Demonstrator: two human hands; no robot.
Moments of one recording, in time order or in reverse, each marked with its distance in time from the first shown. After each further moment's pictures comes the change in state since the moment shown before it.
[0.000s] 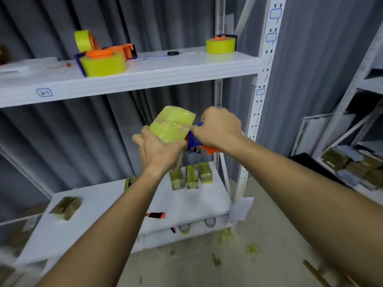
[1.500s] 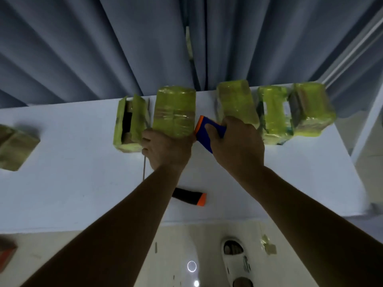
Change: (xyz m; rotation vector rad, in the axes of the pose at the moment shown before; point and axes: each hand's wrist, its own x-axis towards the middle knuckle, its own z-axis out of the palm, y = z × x) left_hand 0.257 -0.615 0.338 0.188 -0.075 -0.659; right_hand 0.139 0.079 0.750 0.114 -0.277 0.171
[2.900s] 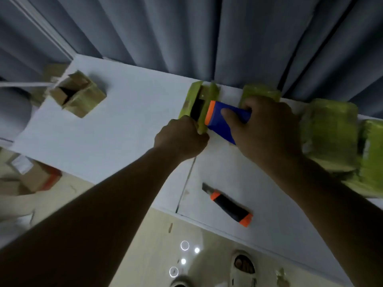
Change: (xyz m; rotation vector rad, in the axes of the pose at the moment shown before) left_hand 0.092 -0.034 -0.112 0.545 -0.251 0.088; right_hand 0.051 -0.122 0.047 0.019 -0.185 -0.397
